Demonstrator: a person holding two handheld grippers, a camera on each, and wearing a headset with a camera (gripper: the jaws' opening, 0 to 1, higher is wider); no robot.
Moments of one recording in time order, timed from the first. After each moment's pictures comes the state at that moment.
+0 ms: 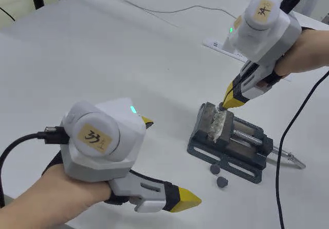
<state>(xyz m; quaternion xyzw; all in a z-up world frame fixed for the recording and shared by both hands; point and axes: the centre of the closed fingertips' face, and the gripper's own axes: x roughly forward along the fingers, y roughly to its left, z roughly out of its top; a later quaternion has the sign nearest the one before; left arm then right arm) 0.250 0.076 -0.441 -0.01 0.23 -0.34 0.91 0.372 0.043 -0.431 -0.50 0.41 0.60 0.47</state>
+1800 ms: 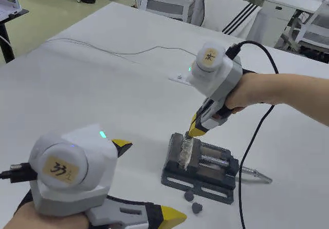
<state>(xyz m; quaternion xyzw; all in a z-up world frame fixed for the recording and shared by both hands) 0.253 0.070 -0.399 0.00 0.20 -0.34 0.92 0.377 0.039 -0.431 -0.44 0.40 0.59 0.55</state>
